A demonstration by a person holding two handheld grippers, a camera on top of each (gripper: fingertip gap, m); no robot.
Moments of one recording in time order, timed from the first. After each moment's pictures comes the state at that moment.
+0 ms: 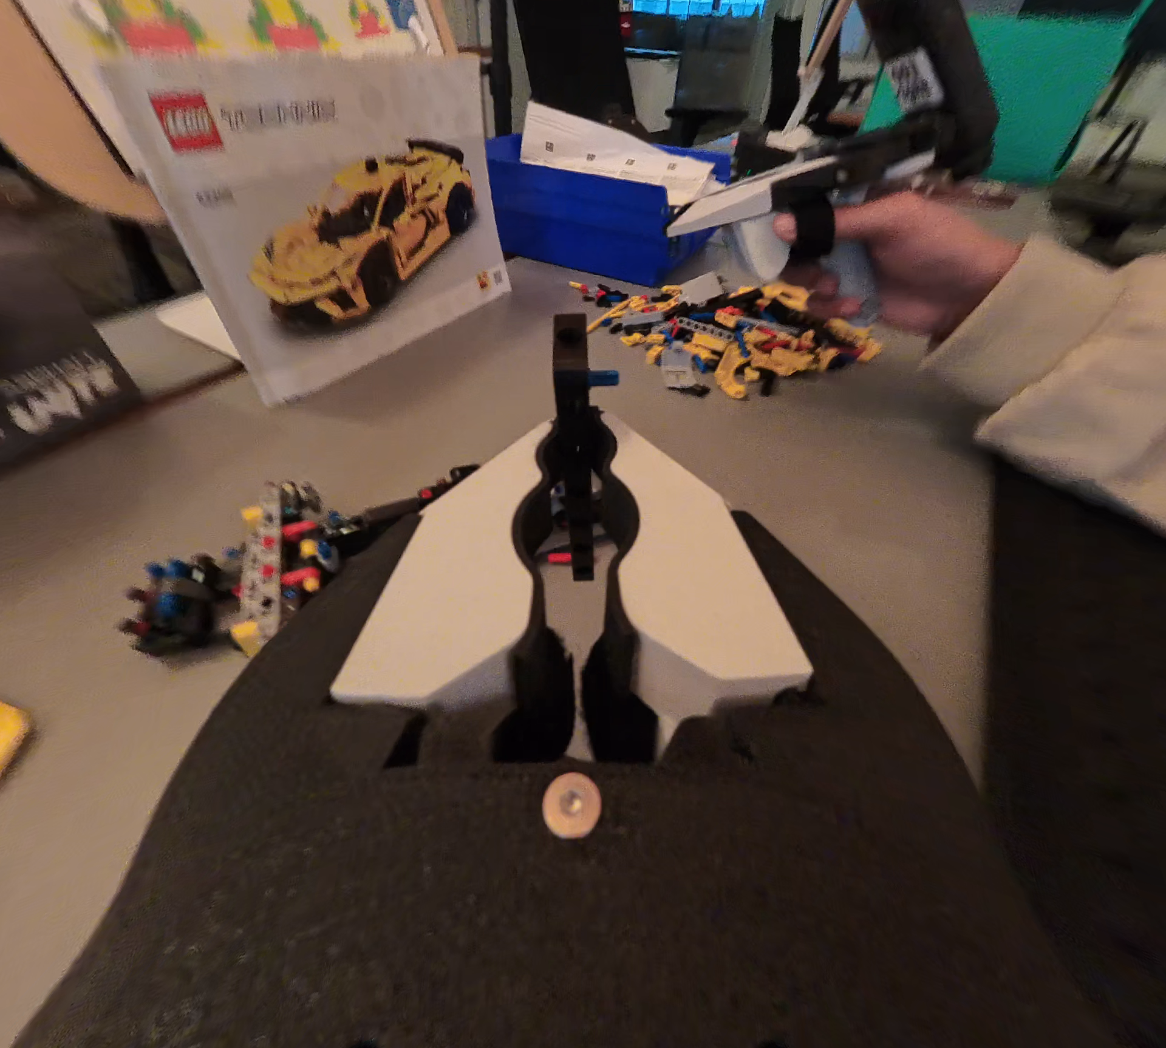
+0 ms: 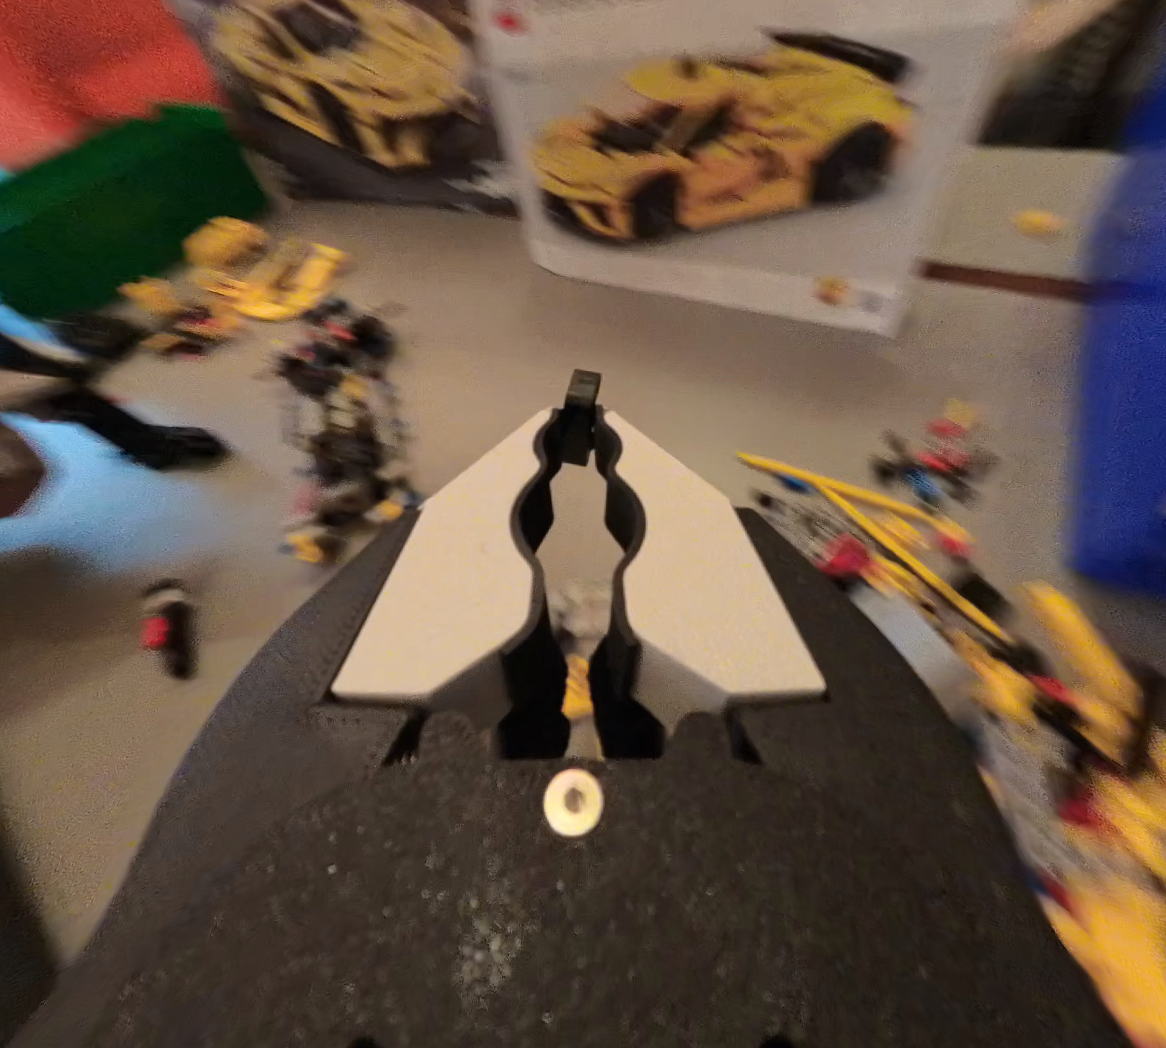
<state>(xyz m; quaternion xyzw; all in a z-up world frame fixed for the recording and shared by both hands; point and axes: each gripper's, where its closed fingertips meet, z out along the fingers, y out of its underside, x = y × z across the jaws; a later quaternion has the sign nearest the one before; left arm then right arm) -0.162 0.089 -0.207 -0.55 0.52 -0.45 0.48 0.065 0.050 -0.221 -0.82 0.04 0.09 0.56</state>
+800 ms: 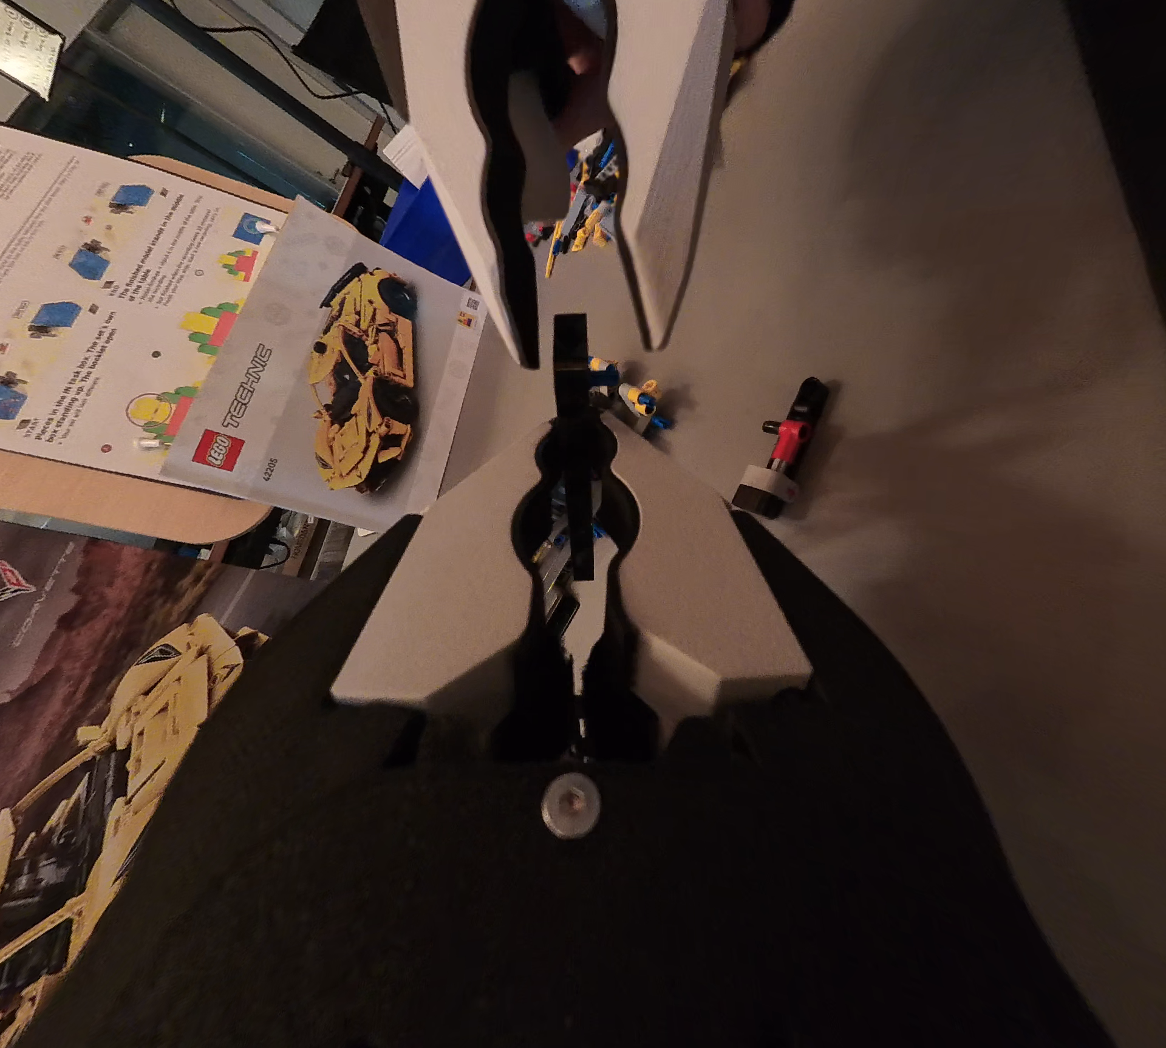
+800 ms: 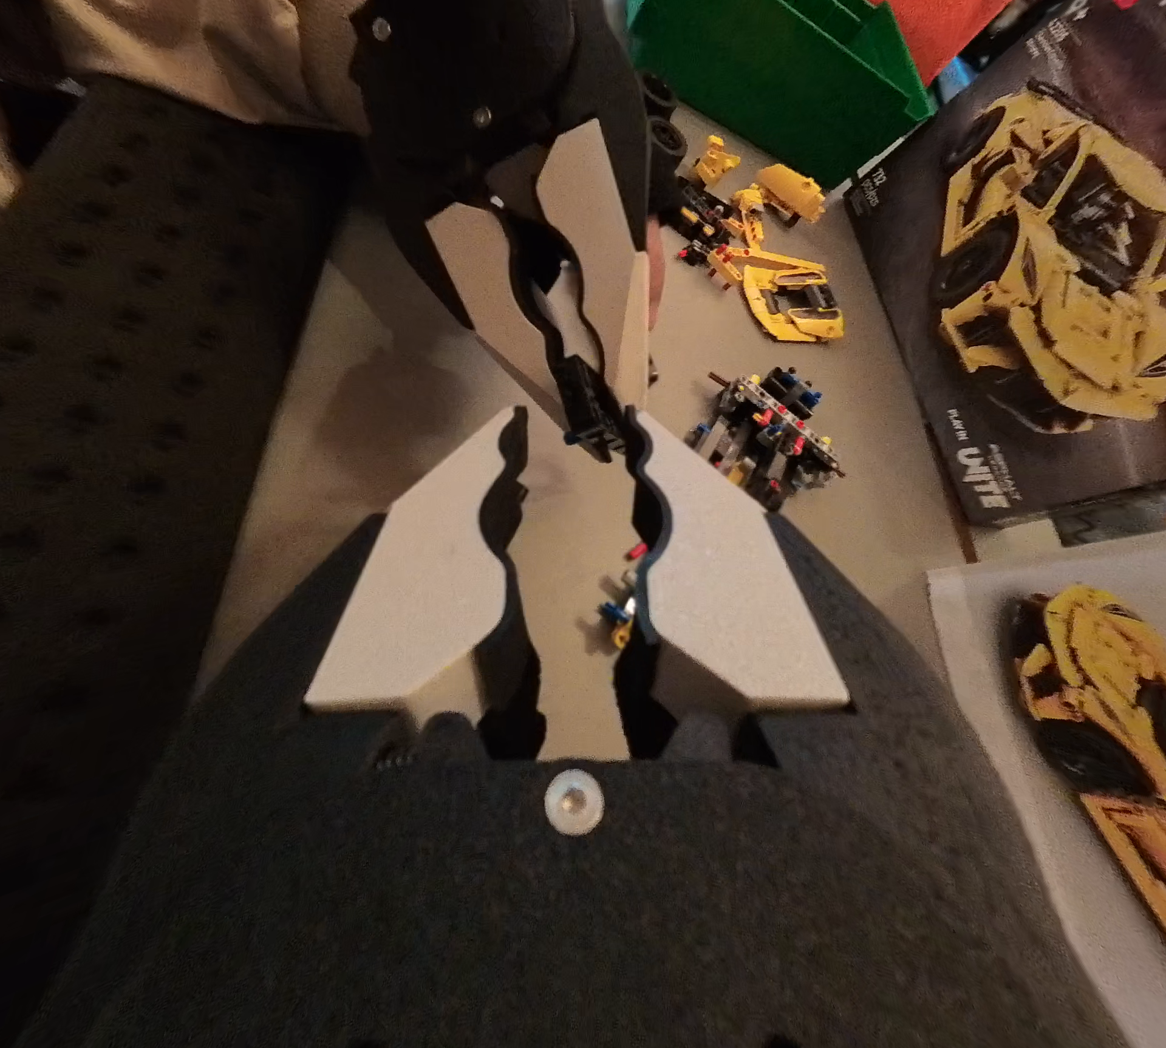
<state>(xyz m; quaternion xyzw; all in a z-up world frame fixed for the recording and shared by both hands) -0.166 0.044 -0.244 -0.29 0.75 -0.18 0.57 -0.186 0.027 -0.225 -0.69 -0.52 0.07 0.50</state>
